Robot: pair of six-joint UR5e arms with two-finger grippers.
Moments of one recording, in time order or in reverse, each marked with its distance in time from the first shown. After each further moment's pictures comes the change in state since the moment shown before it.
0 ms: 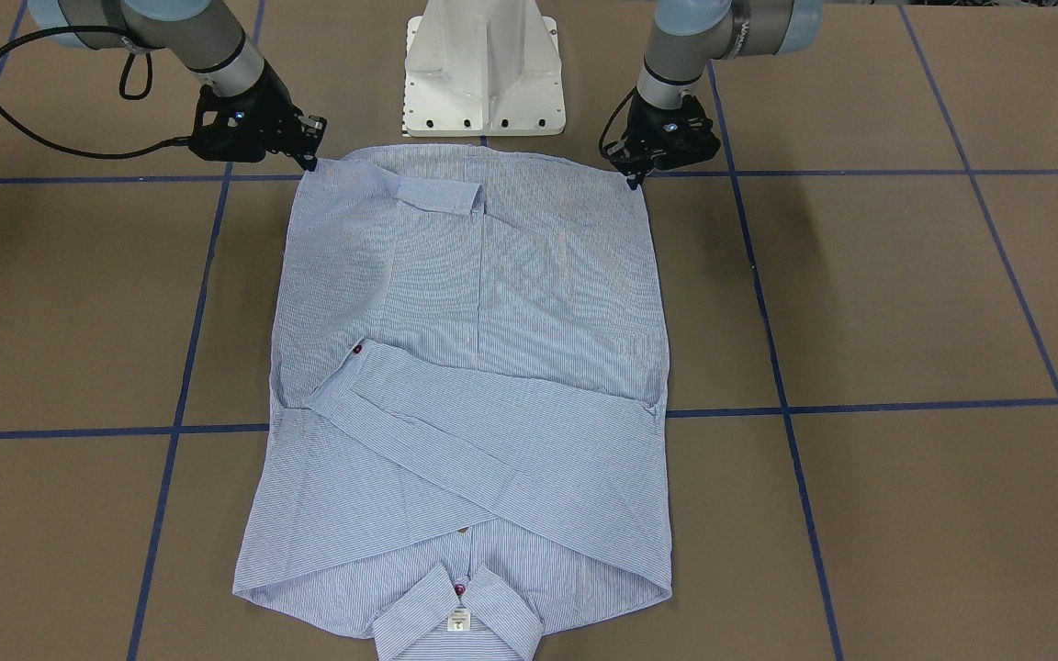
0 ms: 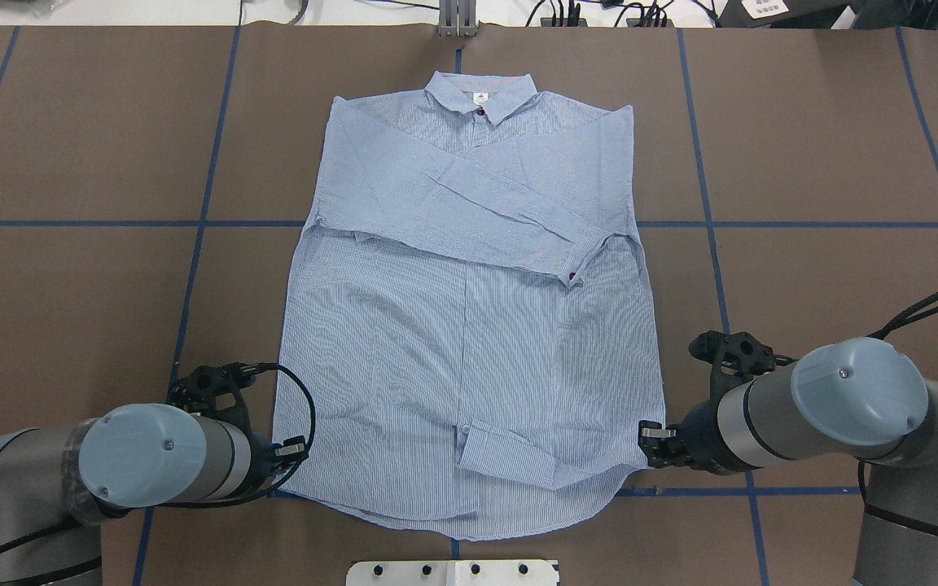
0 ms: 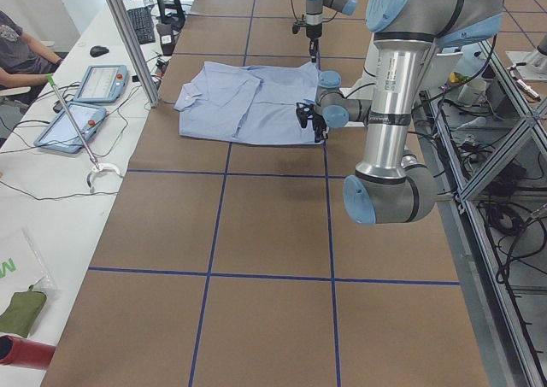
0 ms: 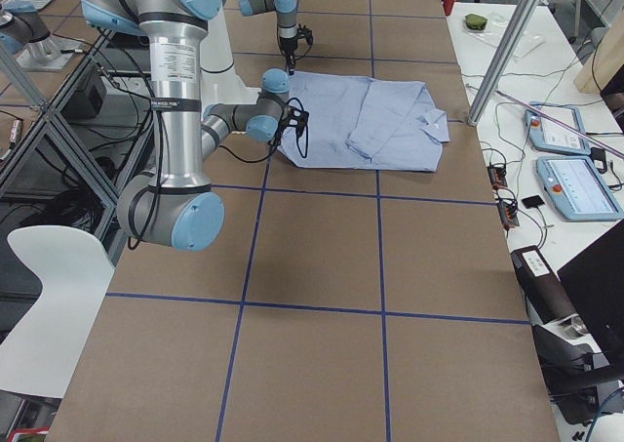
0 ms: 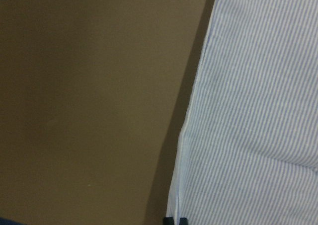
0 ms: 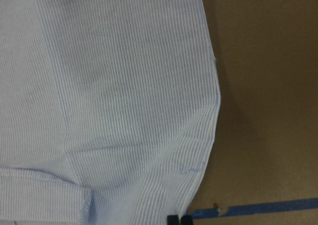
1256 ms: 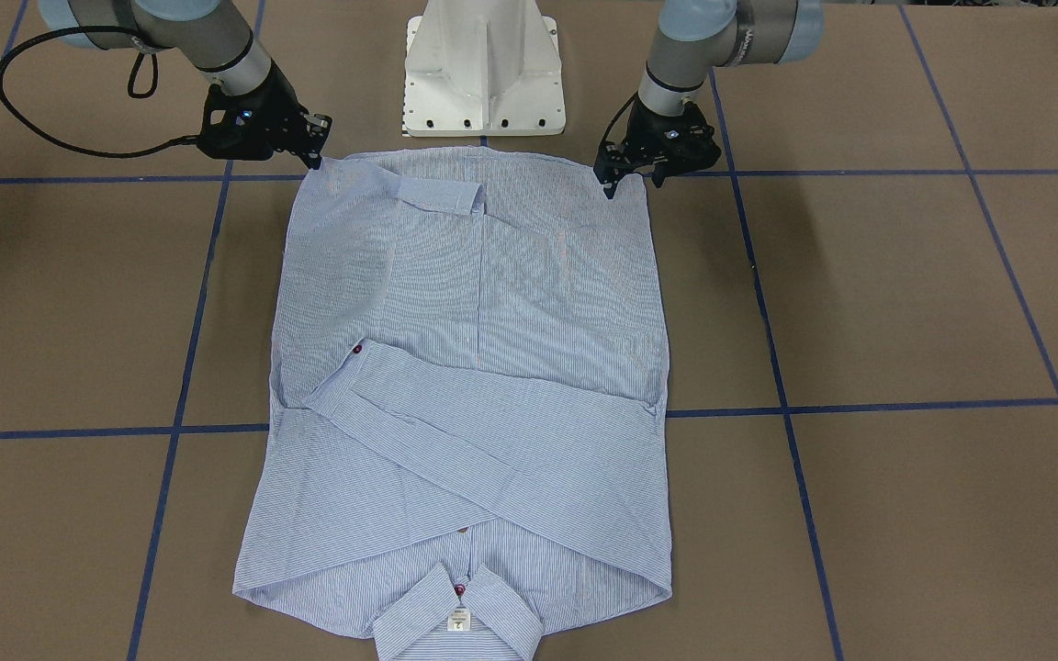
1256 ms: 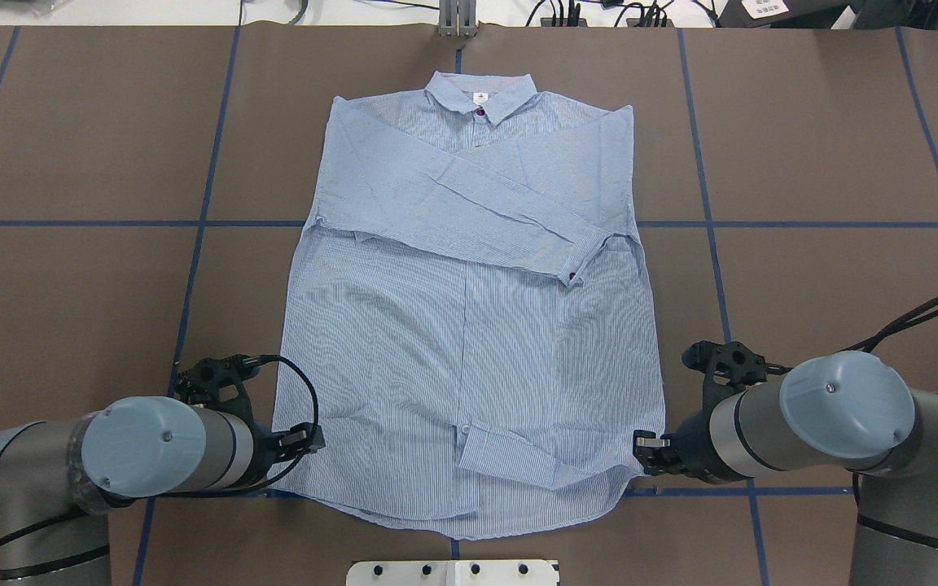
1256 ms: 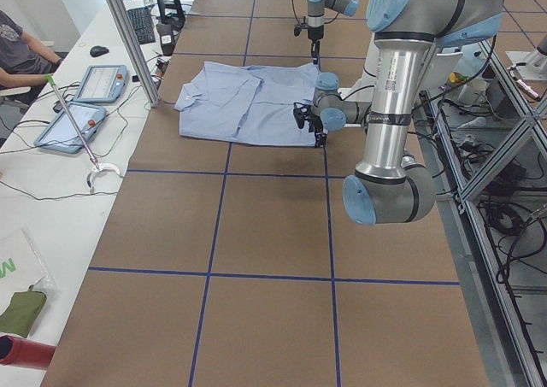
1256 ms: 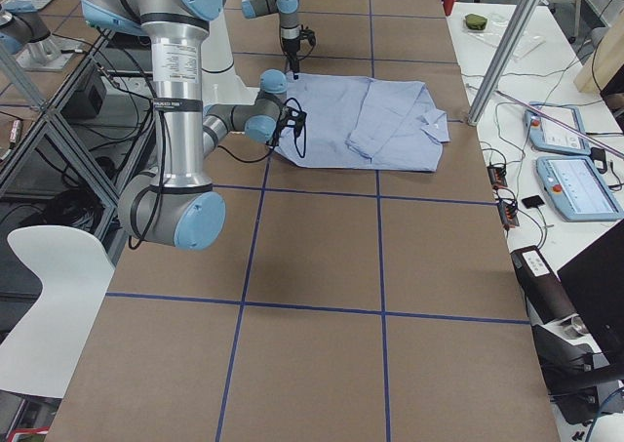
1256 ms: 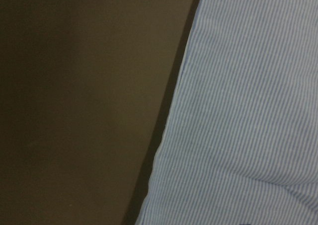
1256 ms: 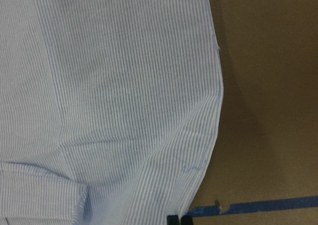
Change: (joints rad) left arm -0.010 -0.001 0.064 -0.101 0.004 0.003; right arm -0.029 0.005 -0.013 0.000 -0.030 0.001
